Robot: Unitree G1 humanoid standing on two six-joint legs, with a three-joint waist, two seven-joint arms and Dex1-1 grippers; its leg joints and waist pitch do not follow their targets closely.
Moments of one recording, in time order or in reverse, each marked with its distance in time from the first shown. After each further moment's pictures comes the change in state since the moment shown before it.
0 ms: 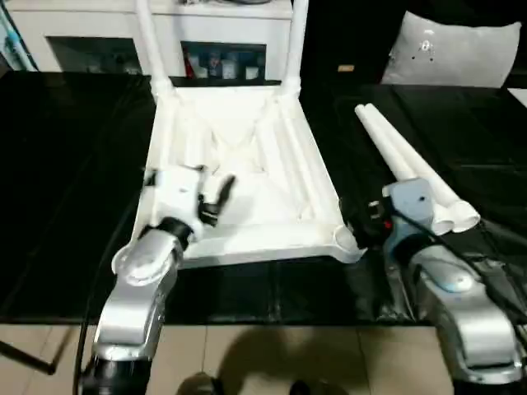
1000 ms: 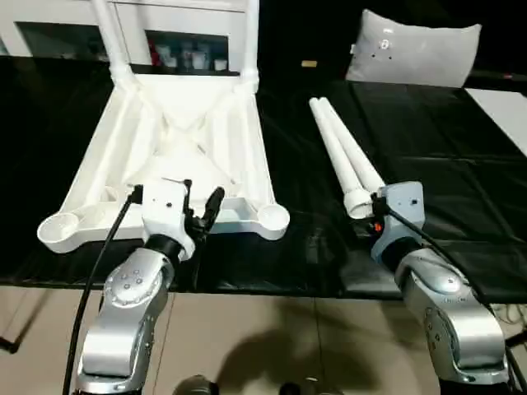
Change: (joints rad) left arm 0.105 0.027 -0.026 -0.130 -0.013 0.097 0.009; right arm -0.030 0.012 0.000 0.007 0.077 0.067 0.037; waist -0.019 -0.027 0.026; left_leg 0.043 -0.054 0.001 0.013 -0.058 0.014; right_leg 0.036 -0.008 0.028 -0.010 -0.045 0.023
